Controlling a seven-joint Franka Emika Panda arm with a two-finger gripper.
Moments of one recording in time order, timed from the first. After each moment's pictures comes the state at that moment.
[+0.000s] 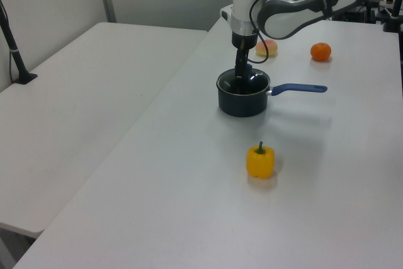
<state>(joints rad) 0.15 0.53 -0.02 -1.41 -0.24 2.09 -0.03</state>
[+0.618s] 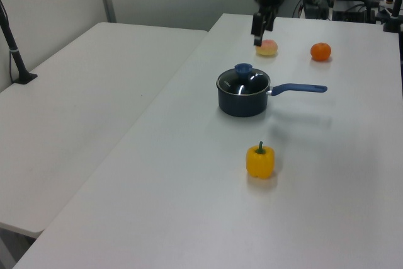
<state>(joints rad) 0.14 0.26 -0.02 -1.46 -0.09 1.82 0.15</state>
